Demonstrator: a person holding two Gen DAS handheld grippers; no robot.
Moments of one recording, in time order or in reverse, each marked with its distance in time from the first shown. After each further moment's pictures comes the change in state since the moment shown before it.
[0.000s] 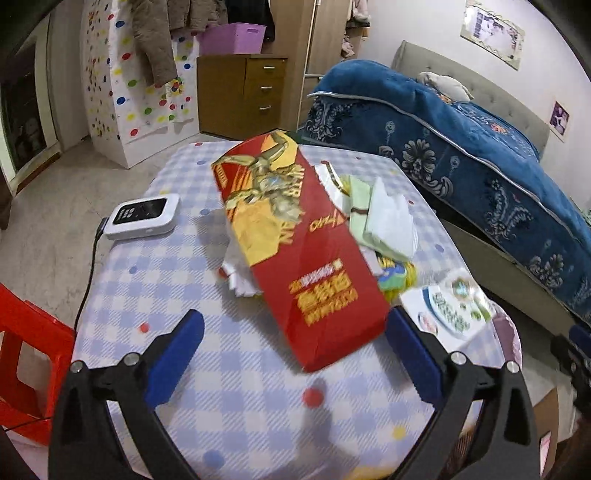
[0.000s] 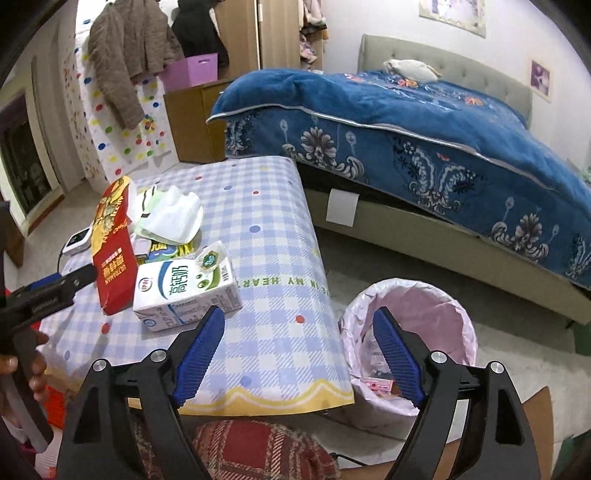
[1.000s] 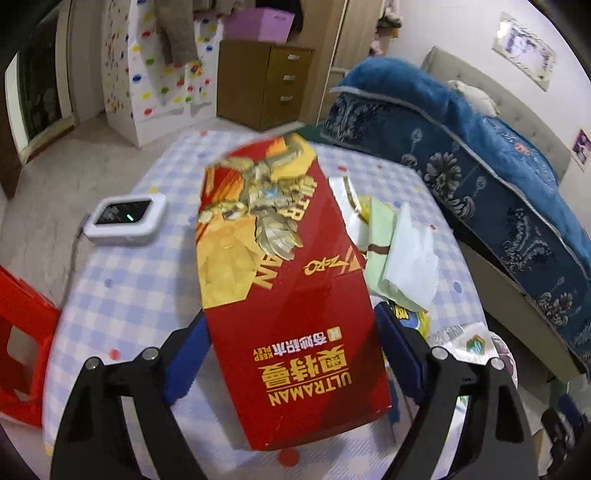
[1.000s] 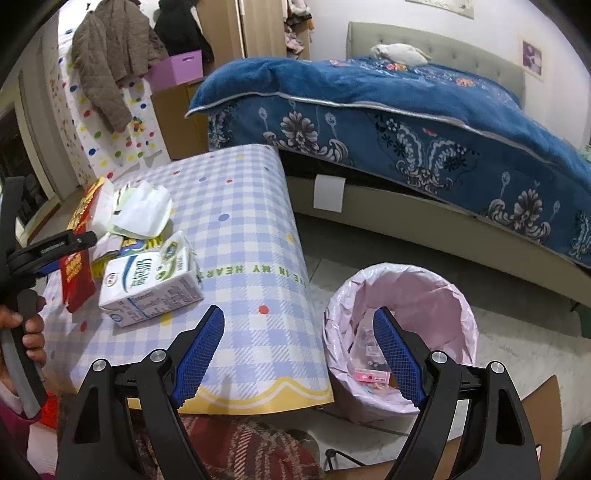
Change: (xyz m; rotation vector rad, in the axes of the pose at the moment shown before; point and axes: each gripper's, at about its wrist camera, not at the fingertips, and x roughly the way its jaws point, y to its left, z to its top) left arm 0.022 0.002 0.021 -0.090 0.013 0.020; right arm 0.016 -0.033 -0.010 0.044 0.026 0.010
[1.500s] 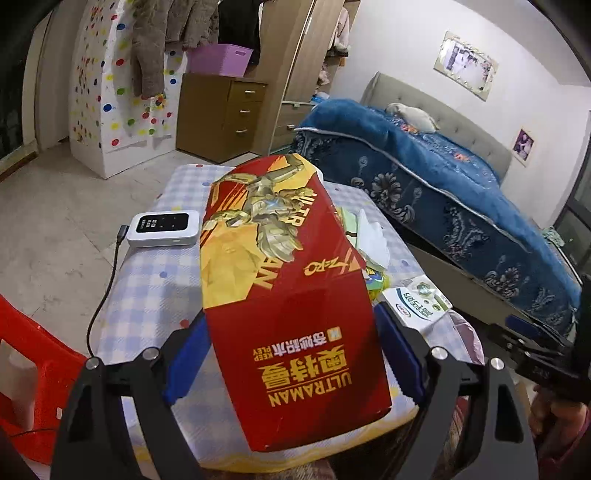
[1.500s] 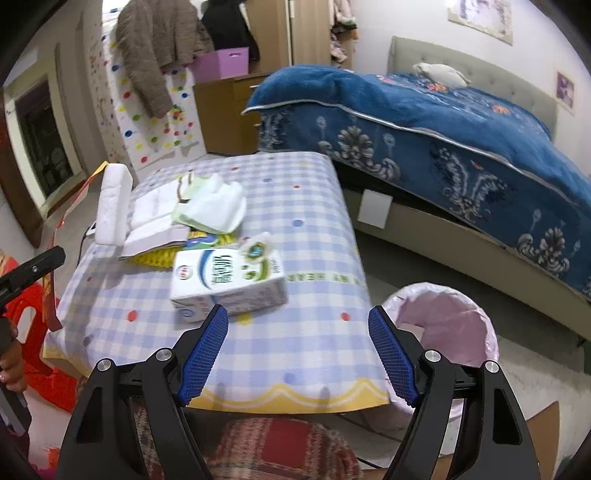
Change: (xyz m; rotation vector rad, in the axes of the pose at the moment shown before) left arm -0.084 0.068 -0.035 0.074 -0.111 -0.219; right arm -0.015 0.070 0.003 -0.122 -0.018 0.078
